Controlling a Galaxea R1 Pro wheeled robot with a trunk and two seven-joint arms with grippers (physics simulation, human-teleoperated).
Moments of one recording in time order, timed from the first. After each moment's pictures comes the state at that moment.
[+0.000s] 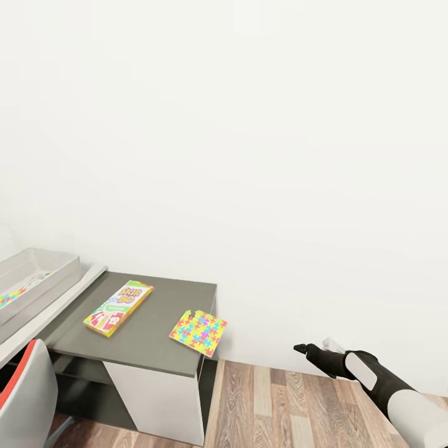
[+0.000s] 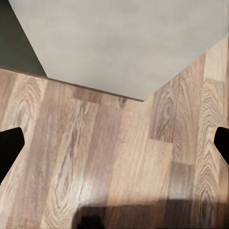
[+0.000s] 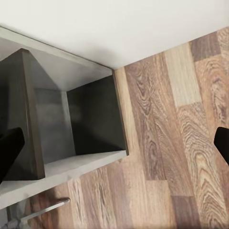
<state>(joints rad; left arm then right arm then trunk) -0.26 0.15 -0.24 -0.22 0.41 -0.25 -0.23 -0.69 -0.28 0.38 -0.37 -1.00 0.48 0.21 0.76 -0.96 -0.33</state>
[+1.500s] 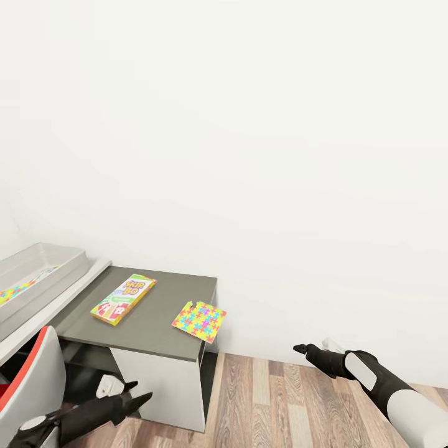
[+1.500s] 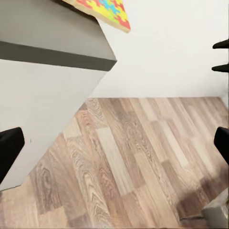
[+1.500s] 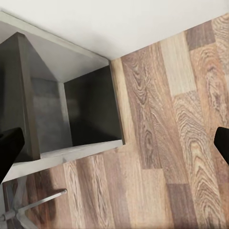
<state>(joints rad) -0.24 0.35 -0.09 -0.81 0.42 0.11 -0.97 -0.69 -0.28 0.38 -0.37 -1.00 0.48 0.21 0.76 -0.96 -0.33</state>
